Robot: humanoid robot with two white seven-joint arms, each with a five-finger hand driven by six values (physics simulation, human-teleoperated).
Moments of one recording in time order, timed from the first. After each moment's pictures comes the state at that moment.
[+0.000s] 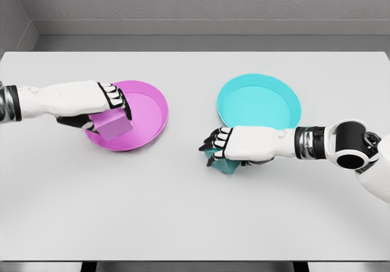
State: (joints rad) left arm -0.65 0.90 -0.64 -1.56 -0.19 -0.61 -0.60; right arm -0.54 -0.67 0.72 -1.65 0.50 -0.60 0.60
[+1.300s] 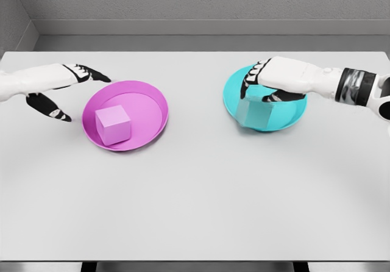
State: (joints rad) left arm -0.68 0.92 -0.63 -1.33 -0.03 -0.61 -0.61; right arm -0.67 -0.64 0.48 -1.44 0.36 -0.61 0.61
